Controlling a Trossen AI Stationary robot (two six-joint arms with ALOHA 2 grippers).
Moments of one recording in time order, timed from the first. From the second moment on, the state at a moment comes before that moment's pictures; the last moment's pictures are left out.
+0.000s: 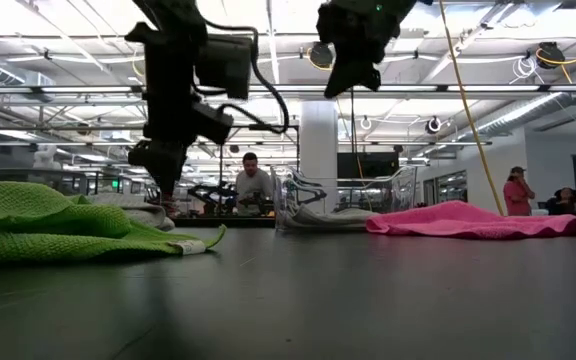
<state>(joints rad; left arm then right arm) 0.11 1.76 1.17 -1.03 -0.55 -0.03 -0.27 1.57 1.42 -0.78 -0.13 0.15</state>
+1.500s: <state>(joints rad) 0.32 1.80 1.15 -1.07 -0.25 0.12 -0.26 1.57 1.35 -0.62 -0.19 0.32</state>
